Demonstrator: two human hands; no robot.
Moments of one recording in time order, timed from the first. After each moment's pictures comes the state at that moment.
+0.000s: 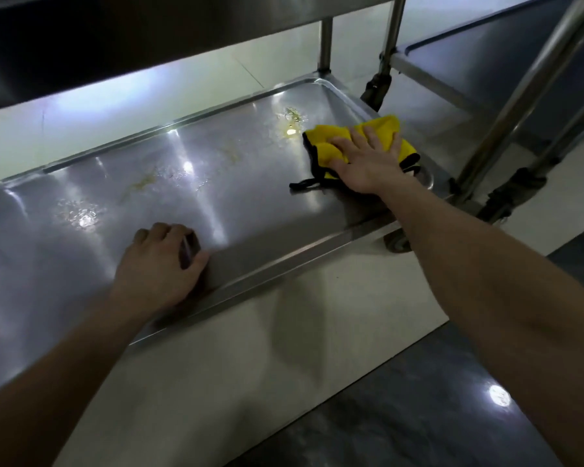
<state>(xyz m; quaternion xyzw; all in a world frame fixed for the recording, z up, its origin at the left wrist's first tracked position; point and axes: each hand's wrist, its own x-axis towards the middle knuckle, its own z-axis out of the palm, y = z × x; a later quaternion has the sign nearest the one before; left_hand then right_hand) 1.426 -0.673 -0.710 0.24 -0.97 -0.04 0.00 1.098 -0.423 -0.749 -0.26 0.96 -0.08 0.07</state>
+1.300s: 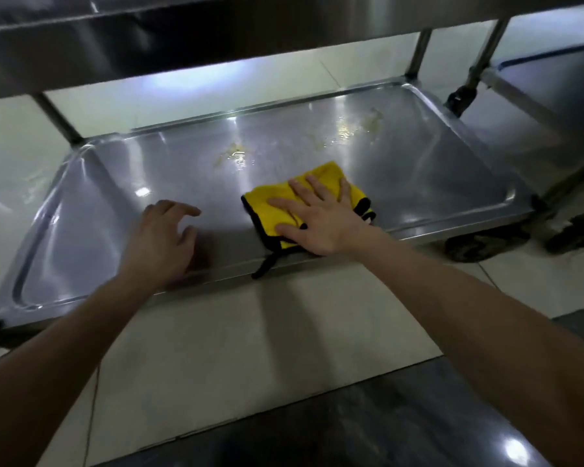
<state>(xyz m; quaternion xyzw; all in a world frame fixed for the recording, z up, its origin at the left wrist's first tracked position) 1.535 -0.739 -0.702 0.31 -0.93 -0.12 0.13 1.300 -0.542 -0.745 -0.50 0.86 -0.07 0.10</state>
